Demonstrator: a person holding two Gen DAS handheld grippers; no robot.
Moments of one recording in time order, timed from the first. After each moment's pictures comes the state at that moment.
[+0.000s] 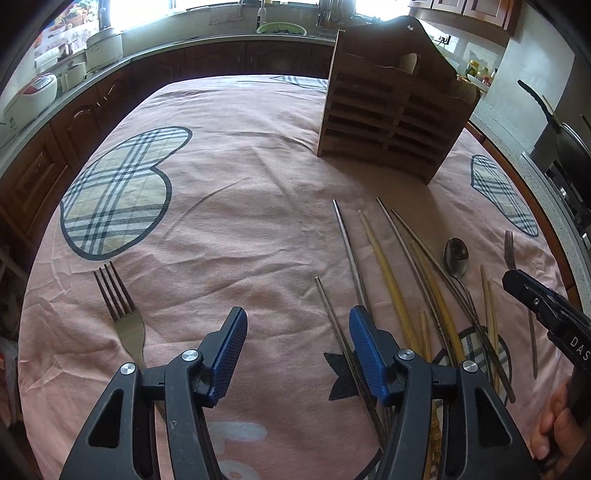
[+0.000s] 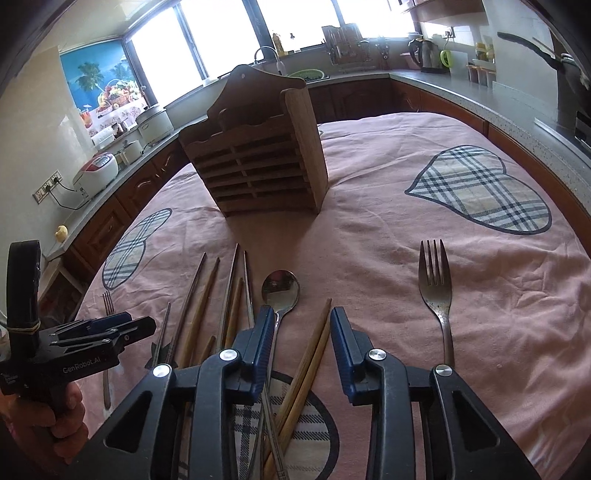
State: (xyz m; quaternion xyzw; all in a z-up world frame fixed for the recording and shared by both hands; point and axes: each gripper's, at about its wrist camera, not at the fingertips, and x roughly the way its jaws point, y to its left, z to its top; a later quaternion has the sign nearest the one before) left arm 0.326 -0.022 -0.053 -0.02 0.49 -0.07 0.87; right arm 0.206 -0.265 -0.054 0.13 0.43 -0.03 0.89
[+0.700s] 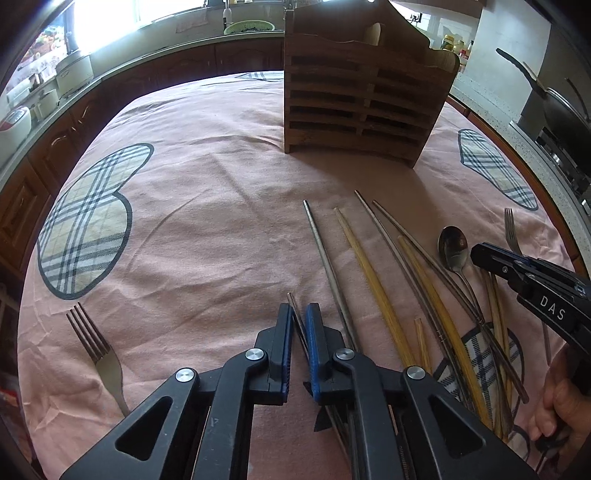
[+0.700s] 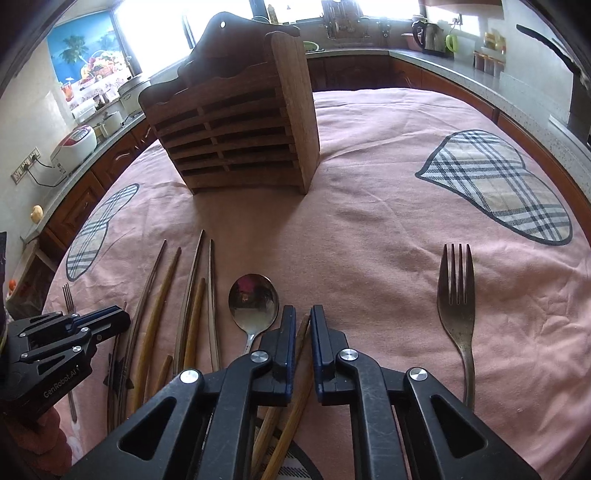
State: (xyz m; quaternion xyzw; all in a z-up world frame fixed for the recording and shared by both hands) left arm 0.346 -0.043 -0.067 0.03 0.50 -0.11 0.86; right arm 0.246 -0.269 -0.080 0.12 0.47 -0.04 0.87
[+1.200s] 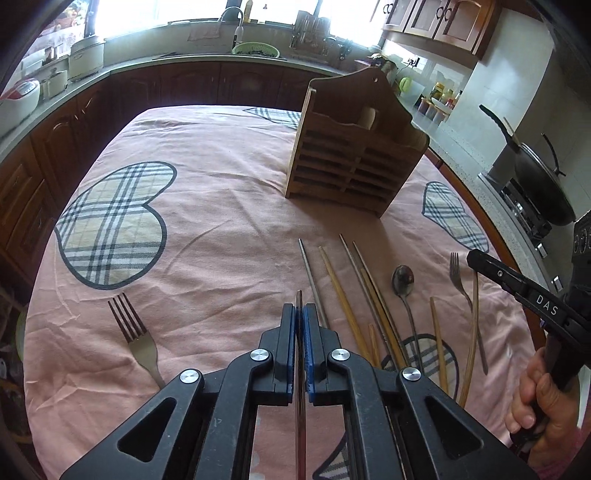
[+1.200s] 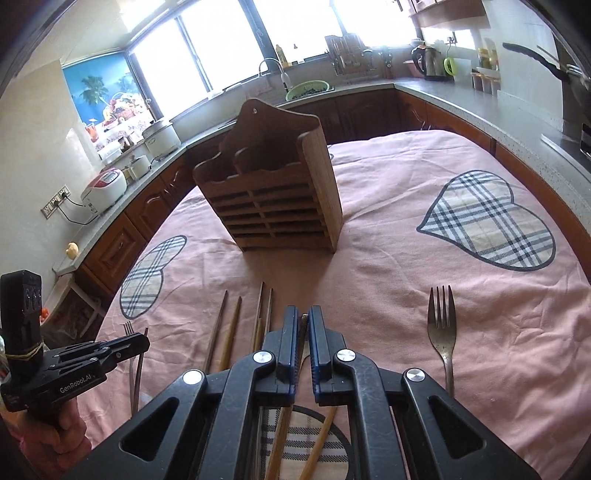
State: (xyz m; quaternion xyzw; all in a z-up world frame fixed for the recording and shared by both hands) left arm 0.305 0.005 0.000 -0.05 0.46 -0.14 0.88; right arm 0.223 -0.265 -0.010 0.16 0.40 -0.01 0.90
